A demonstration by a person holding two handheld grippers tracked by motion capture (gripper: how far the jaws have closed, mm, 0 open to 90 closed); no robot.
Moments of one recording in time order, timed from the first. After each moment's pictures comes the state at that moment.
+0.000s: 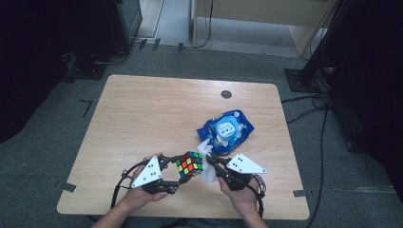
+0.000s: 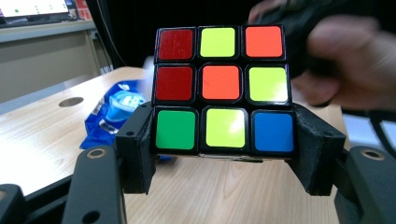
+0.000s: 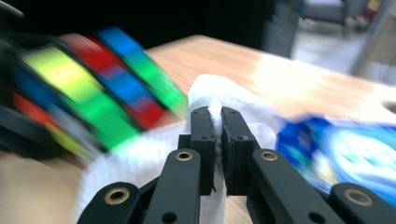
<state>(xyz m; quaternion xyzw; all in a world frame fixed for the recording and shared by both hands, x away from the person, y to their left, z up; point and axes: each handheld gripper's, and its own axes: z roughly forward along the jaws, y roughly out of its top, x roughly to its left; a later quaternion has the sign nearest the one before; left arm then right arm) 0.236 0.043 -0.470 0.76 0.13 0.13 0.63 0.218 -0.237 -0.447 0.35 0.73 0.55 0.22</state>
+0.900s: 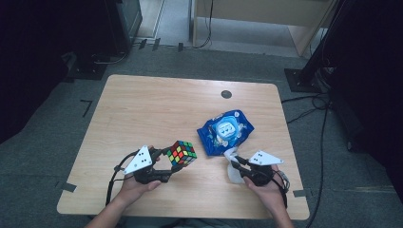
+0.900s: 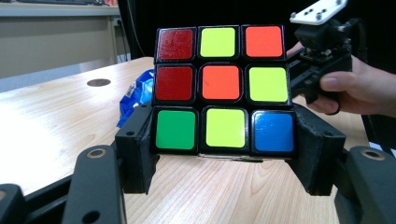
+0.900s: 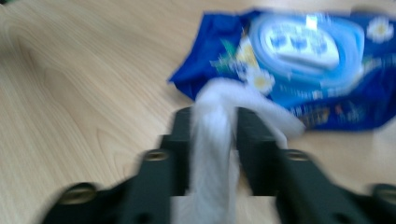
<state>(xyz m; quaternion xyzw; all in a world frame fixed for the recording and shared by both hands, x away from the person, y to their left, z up) 0.259 0.062 -0.473 0.74 0.20 0.12 0.63 0.240 -0.318 -0.488 0.39 0.79 0.45 0.18</state>
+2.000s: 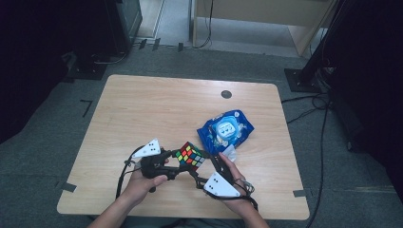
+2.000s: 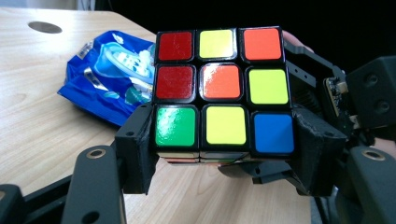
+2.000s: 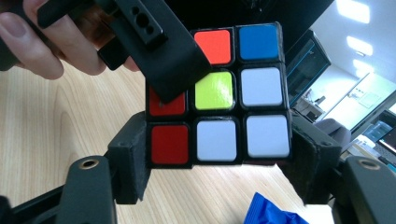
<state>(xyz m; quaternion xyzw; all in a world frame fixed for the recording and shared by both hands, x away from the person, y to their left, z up) 0.273 0.043 -0.464 0.75 0.27 -0.04 0.60 0.218 -0.197 -0.490 0.09 0.74 0.53 0.42</state>
